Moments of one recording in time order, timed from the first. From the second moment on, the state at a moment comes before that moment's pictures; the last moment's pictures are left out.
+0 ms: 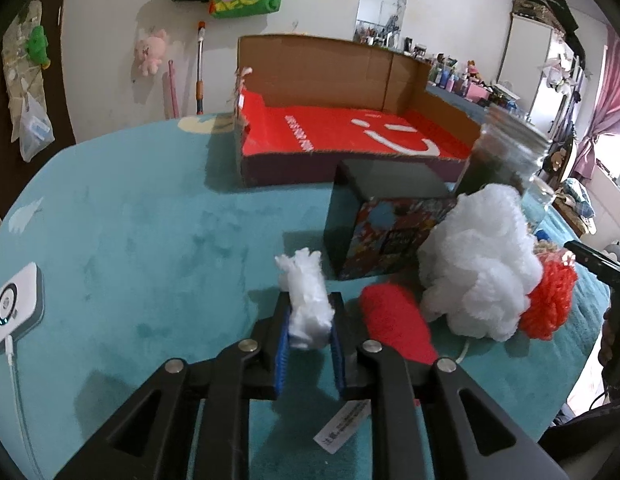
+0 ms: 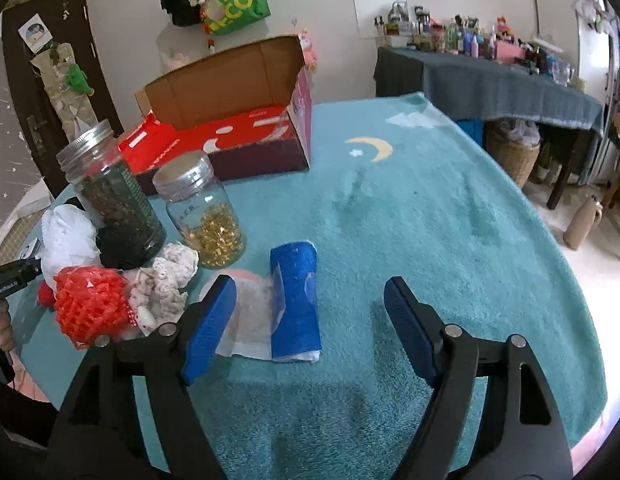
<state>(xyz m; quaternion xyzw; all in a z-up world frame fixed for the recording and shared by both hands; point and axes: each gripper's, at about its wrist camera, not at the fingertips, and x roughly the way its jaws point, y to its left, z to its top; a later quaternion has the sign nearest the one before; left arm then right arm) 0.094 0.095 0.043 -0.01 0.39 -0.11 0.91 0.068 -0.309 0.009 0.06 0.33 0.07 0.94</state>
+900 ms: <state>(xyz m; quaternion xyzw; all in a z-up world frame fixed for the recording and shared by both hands) 0.111 0.103 0.052 0.01 0.39 -0.12 0.91 0.083 -0.304 0.010 0.05 0.34 0.10 0.93</state>
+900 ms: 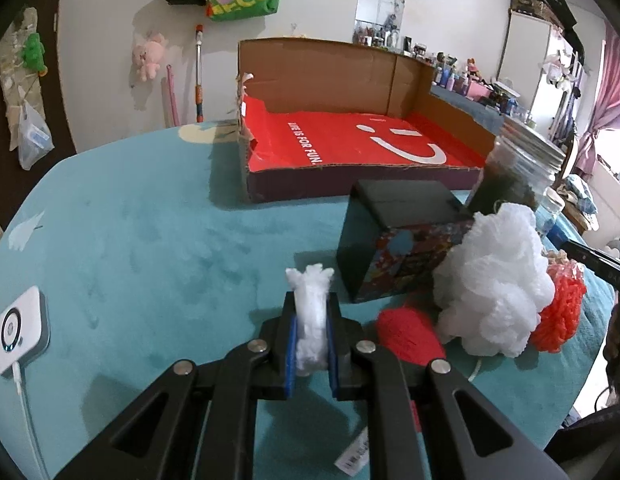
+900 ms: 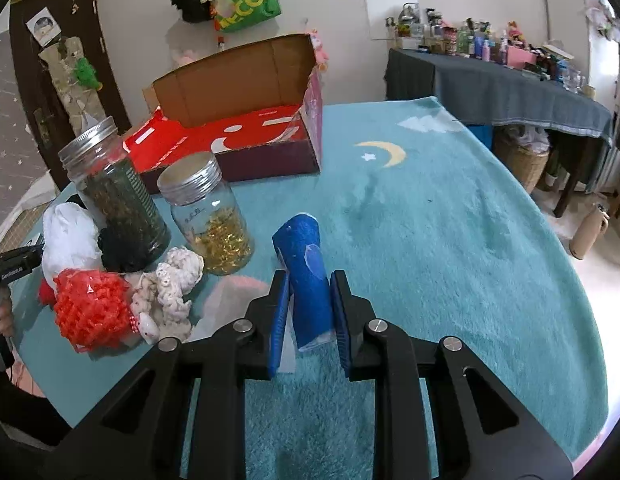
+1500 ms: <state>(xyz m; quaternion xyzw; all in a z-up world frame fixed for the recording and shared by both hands) 0.173 0.100 0.075 0.10 0.37 -0.22 0.90 0.157 -0.298 0.037 0.01 0.35 0.24 0.91</state>
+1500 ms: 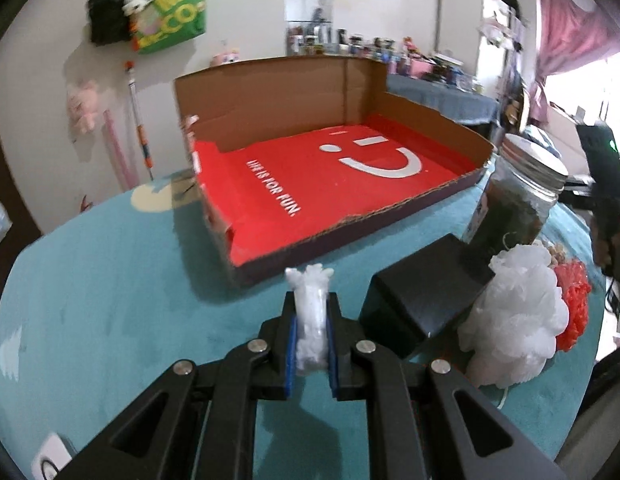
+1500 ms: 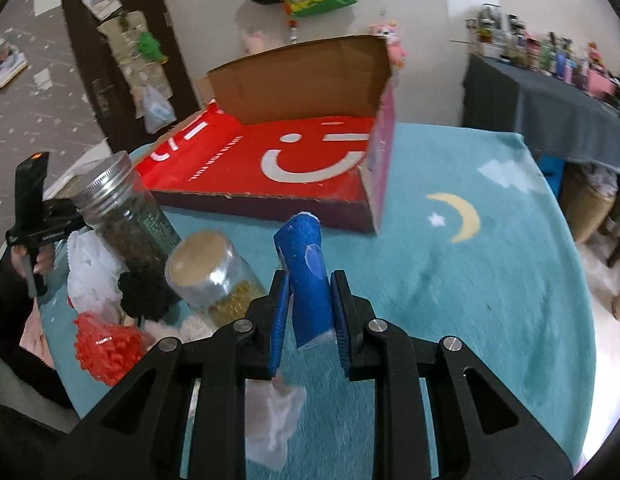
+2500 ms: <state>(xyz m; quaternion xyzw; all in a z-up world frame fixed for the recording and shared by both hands) 0.293 0.040 0.105 0.08 0.42 -0.20 0.88 0.289 -0.223 0.086 -0.05 0.39 0.20 0.90</state>
